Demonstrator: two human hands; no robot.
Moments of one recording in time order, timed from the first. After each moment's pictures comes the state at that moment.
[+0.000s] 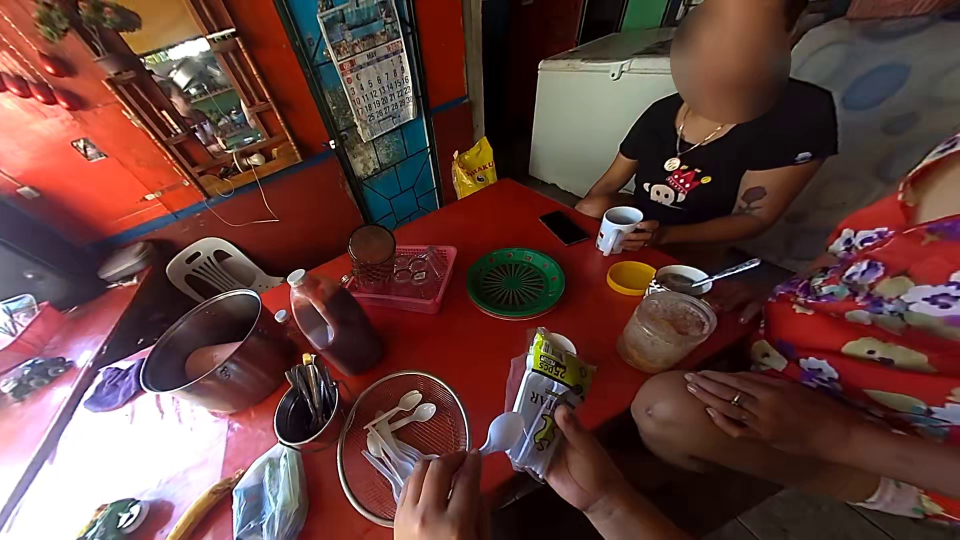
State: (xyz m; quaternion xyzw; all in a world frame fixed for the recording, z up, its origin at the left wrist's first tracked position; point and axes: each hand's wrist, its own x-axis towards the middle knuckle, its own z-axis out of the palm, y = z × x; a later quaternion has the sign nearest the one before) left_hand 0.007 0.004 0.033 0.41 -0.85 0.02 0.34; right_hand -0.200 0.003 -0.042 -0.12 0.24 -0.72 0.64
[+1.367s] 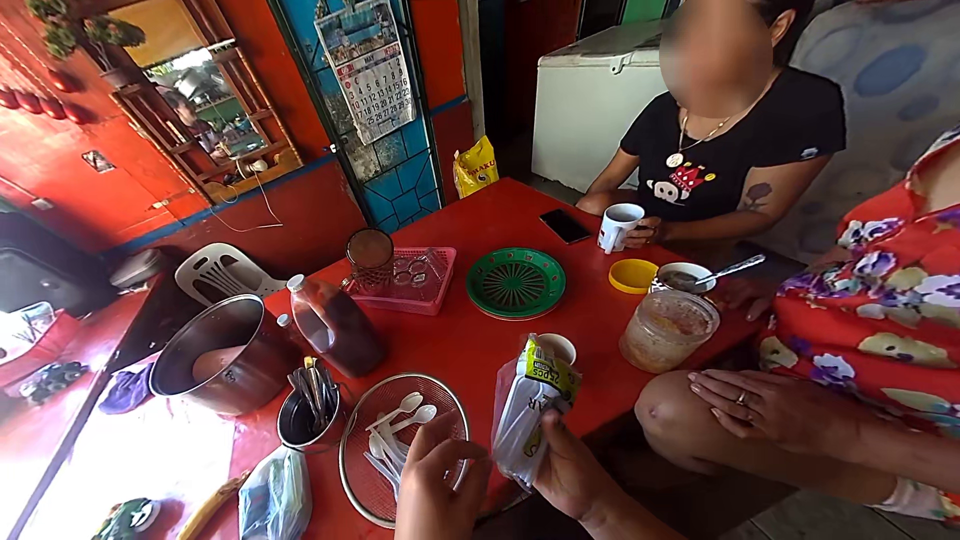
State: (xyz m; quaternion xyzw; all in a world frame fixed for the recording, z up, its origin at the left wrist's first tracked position) left_hand 0.000 -0.021 0.045 0.42 -0.75 -0.34 0.38; right_hand -0.192 0.002 -0.042 -0.12 0.20 -0.70 0.68
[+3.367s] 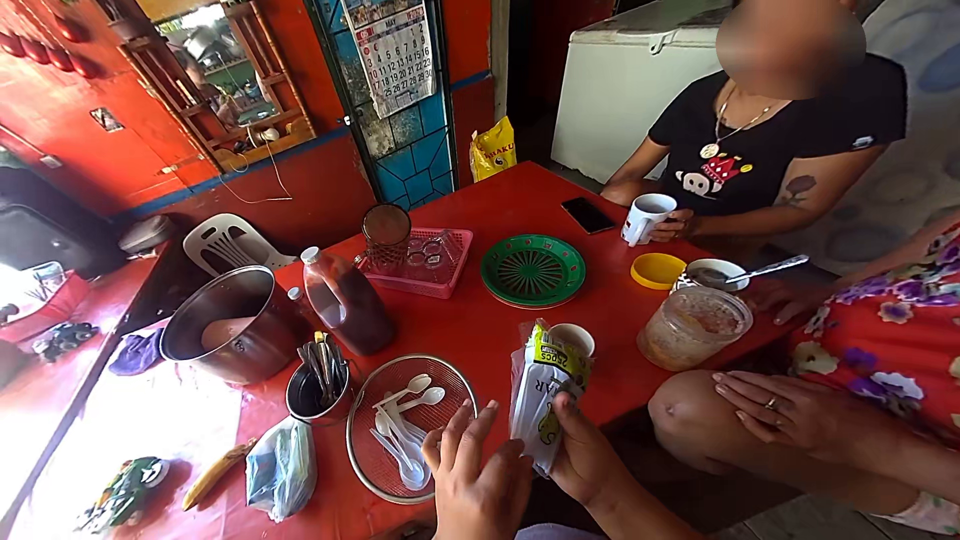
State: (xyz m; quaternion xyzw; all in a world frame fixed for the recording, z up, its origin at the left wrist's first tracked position) left_hand -0.020 -0.013 -0.017 0.37 -0.81 0.02 0.45; right_hand -0.188 -0.005 -0.035 -0.10 0.29 -0.71 0.63
